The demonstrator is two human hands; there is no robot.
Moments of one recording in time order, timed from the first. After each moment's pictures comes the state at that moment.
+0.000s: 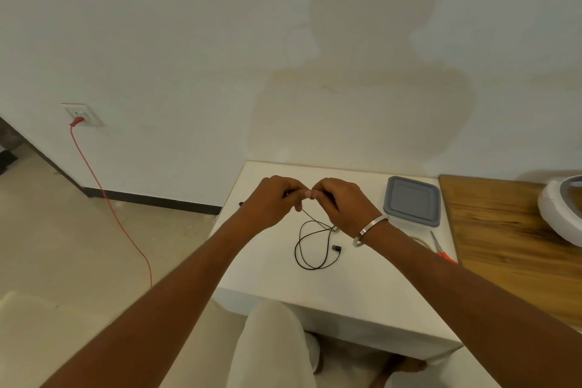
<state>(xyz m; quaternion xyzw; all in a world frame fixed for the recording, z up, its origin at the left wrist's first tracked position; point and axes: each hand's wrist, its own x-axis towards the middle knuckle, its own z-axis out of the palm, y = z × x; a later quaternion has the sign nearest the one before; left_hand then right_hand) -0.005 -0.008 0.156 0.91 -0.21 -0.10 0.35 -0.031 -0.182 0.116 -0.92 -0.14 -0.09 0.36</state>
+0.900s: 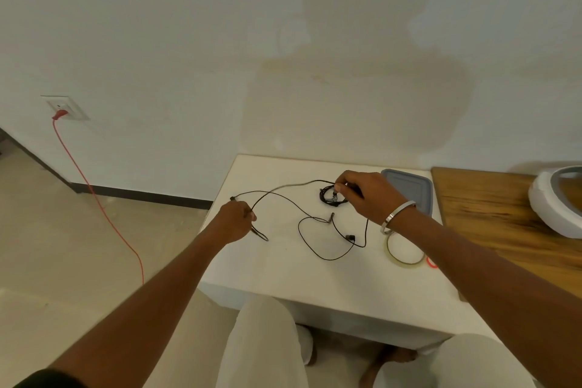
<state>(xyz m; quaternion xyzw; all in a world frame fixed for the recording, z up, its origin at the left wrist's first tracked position) 0.012 0.047 0.083 0.96 -0.02 -0.16 0.22 -0.032 -0.241 0.117 -0.95 -0.11 -0.04 0.30</state>
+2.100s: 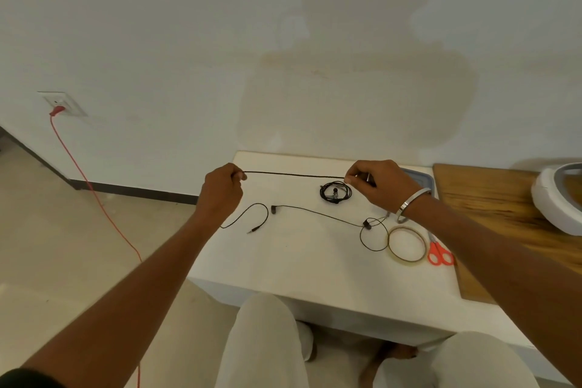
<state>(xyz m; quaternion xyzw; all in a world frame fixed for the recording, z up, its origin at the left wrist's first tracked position) 0.034 0.050 0.110 0.95 0.00 0.03 0.32 -0.025 -0.262 0.124 -0.95 -0.10 -0.05 0.31</state>
